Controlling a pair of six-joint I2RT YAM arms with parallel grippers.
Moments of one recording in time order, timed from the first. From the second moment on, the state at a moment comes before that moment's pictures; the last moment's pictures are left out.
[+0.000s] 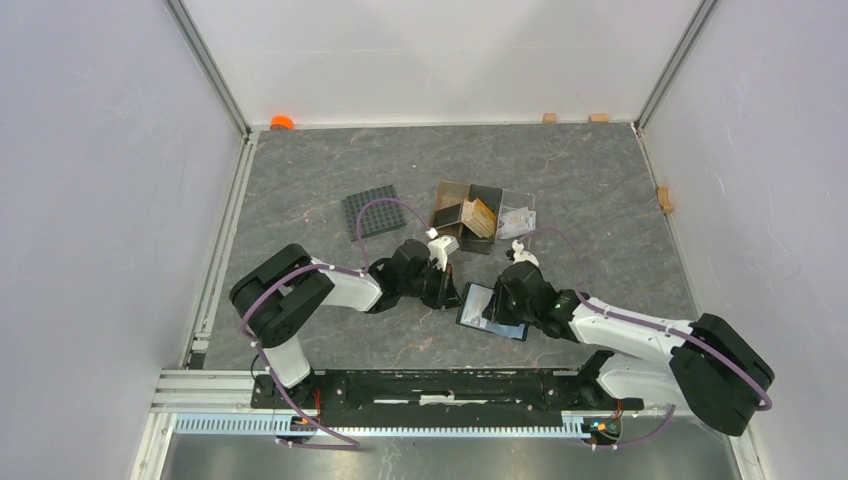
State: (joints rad) left arm -0.84 1.75 0.65 0.45 0.40 -0.53; right arm 0.80 1.14 0.38 -0.13 0.05 0.86
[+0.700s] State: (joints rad) left arm -0.83 1.73 0.65 0.42 0.37 -0.53; right arm 0.85 1.11 0.53 -0.36 0.26 0.74
